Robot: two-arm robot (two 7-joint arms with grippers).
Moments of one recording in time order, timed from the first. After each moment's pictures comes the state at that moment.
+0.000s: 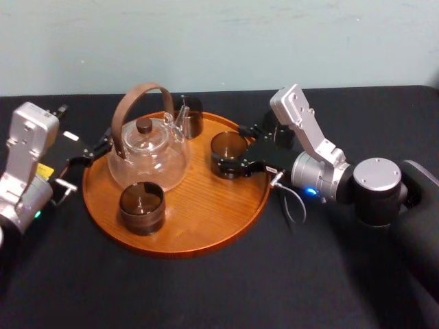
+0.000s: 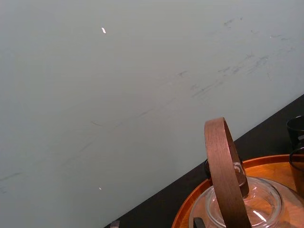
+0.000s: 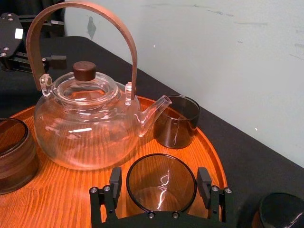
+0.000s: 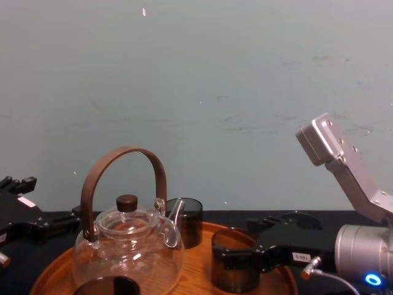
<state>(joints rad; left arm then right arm) -0.20 0.60 0.45 -1.41 -0.25 -0.12 0.03 0.51 0.25 -0.52 -1.00 0.21 -0.03 0.54</state>
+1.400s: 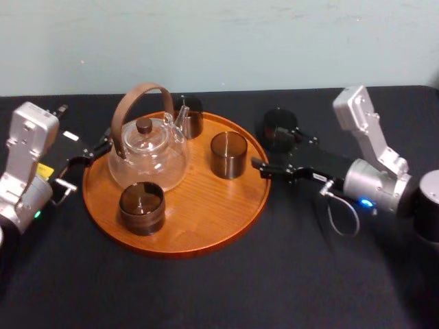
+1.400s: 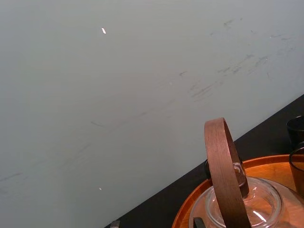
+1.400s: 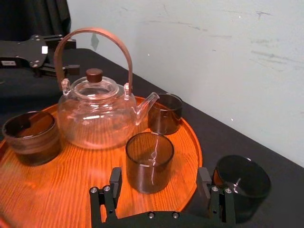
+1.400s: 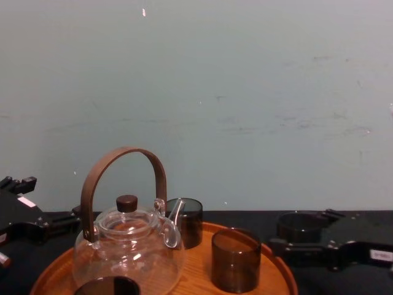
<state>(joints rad) -0.20 0.60 0.45 -1.41 -0.25 -0.12 0.03 0.33 0.44 -0.43 -1.30 0.34 0.02 0.59</state>
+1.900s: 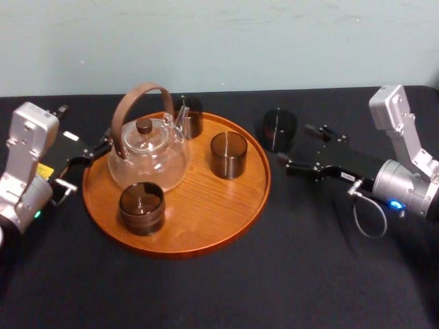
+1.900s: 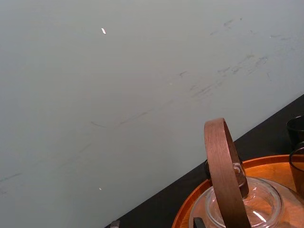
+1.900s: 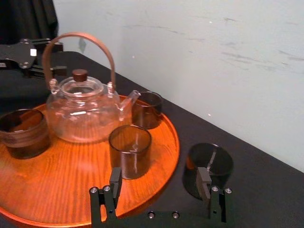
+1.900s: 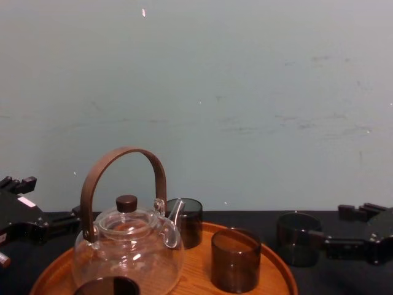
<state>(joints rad) -0.20 0.60 0.45 -1.41 -0.25 -0.12 0.03 0.27 0.52 -0.39 -1.36 0.39 0.01 0.57</state>
